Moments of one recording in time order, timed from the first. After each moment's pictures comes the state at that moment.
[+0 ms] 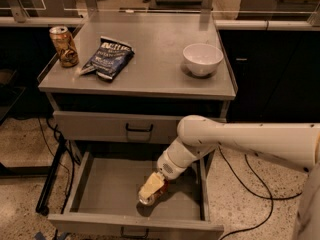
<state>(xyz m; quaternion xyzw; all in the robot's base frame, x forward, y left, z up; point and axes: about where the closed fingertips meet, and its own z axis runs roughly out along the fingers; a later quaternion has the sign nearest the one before) 0.471 0.018 0.558 -0.45 0.84 0.28 0.07</state>
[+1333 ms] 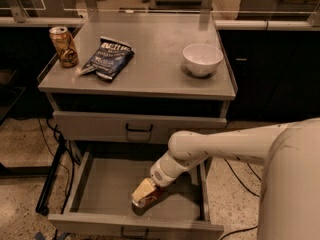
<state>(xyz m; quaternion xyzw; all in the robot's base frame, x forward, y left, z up) 0.484 0.037 0.491 -0.37 0.89 0.27 0.07</state>
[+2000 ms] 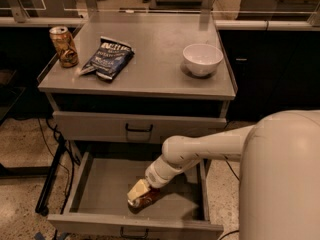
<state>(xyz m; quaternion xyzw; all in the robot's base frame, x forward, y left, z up) 0.499 0.052 0.461 -0.33 0.90 0.27 0.07</state>
